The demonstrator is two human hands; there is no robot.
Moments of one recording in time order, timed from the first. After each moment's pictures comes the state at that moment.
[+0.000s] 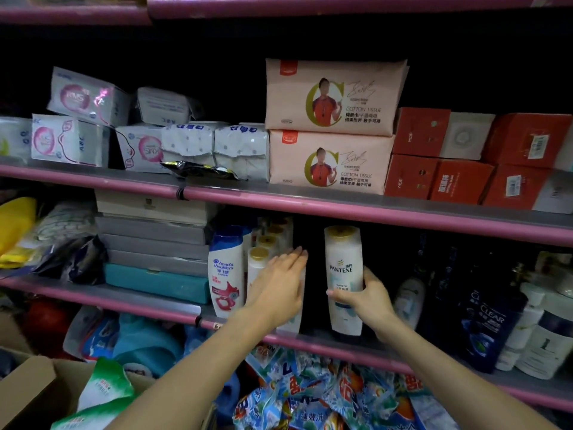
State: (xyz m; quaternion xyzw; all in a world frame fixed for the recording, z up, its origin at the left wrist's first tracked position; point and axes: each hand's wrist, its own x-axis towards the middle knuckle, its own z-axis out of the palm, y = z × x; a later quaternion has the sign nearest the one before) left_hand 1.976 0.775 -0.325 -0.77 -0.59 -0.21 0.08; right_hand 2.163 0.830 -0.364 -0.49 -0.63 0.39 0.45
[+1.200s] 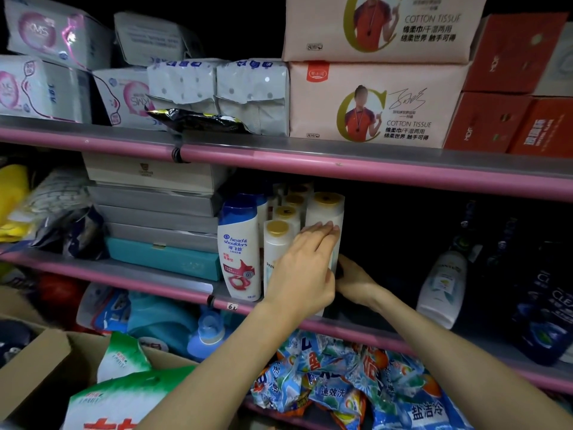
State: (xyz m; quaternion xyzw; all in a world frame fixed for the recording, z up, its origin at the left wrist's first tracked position) left_hand 1.973 0.784 -0.344 -0.77 -0.55 -0.31 0.09; right_hand 2.099 0.900 -0.425 -0.48 -0.76 0.36 0.26
